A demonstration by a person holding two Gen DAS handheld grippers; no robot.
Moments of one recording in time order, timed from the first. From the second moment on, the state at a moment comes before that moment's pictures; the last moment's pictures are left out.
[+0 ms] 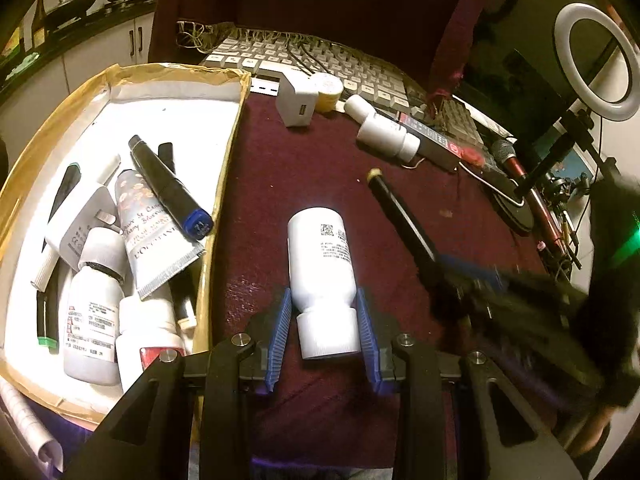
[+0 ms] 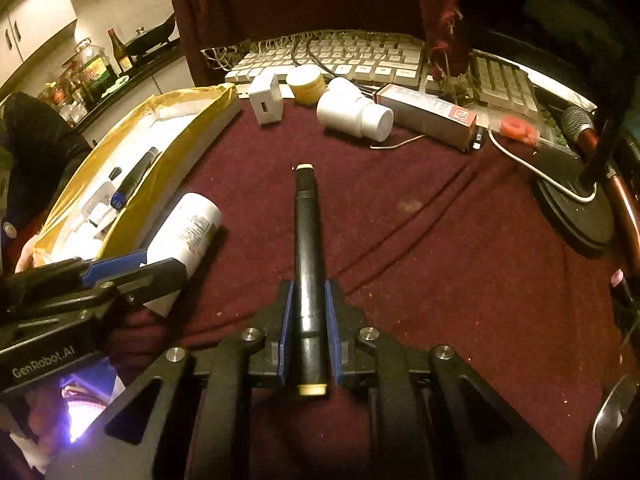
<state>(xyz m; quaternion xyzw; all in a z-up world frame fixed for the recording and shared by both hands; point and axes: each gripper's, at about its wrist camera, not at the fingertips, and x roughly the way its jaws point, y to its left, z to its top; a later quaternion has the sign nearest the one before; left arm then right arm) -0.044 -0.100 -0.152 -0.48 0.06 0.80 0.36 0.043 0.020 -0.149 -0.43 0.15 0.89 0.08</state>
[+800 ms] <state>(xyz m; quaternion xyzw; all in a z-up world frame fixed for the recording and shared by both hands) -0.037 -0.075 -0.154 -0.42 0.10 0.83 0.34 0.053 0.016 -0.148 -0.39 0.20 0.90 0.08</state>
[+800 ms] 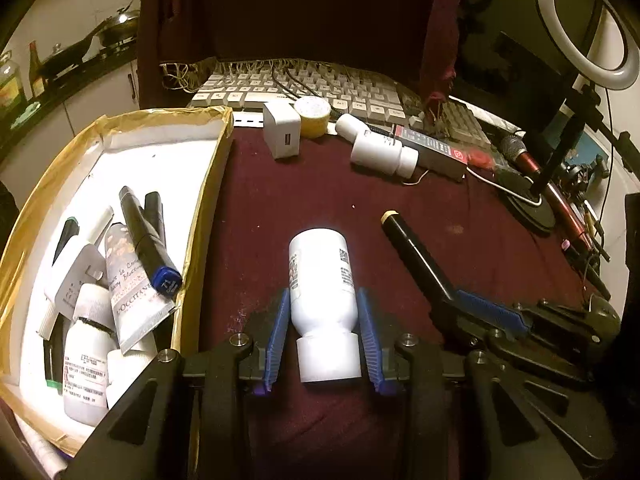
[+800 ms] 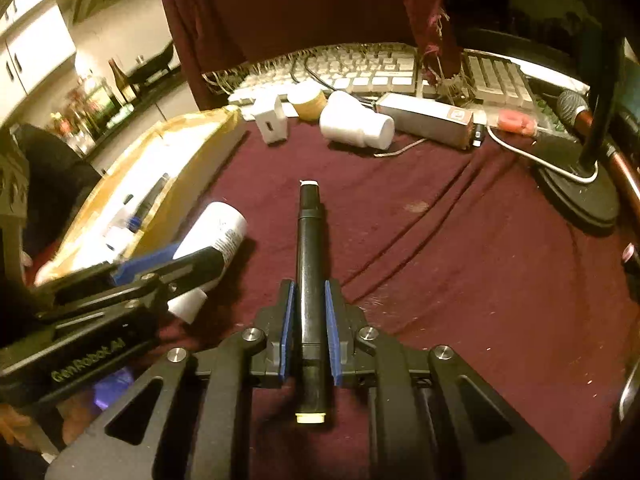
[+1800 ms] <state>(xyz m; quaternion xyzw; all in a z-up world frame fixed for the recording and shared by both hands) -0.136 -0.205 -0.082 -0.42 -0.08 0.86 0.27 -0.084 -0.057 -0.109 -0.36 0.23 0.90 -0.05</state>
